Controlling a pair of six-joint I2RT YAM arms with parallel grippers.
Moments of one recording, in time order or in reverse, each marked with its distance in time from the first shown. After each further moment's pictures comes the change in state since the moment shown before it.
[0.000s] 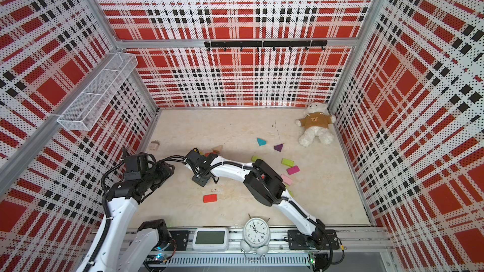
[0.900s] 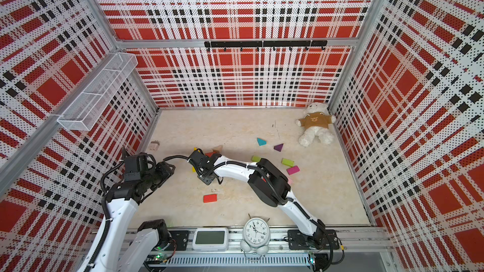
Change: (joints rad) left arm 0.001 -0.013 0.000 -0.001 0.018 0.000; right arm -0.007 -0.080 -0.087 -0.038 0.100 0.136
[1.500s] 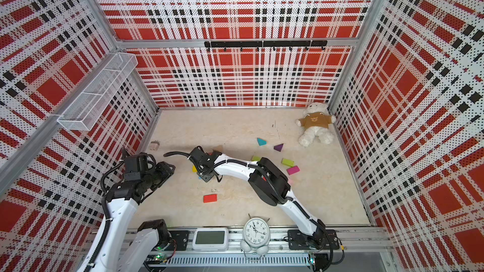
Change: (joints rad) left arm 0.001 0.002 0.000 0.000 0.000 0.000; right arm -0.012 0.002 0.003 0.031 0.000 0.045
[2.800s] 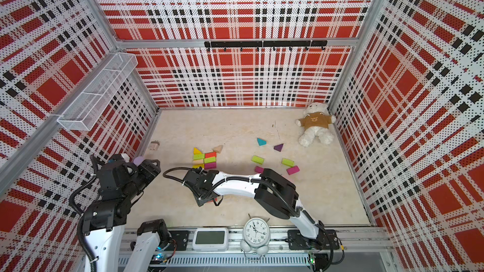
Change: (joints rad) left arm 0.047 -0.216 0.207 -0.201 -0.106 -0.005; right arm 0.179 -0.157 -0.204 -0.087 -0.031 0.549
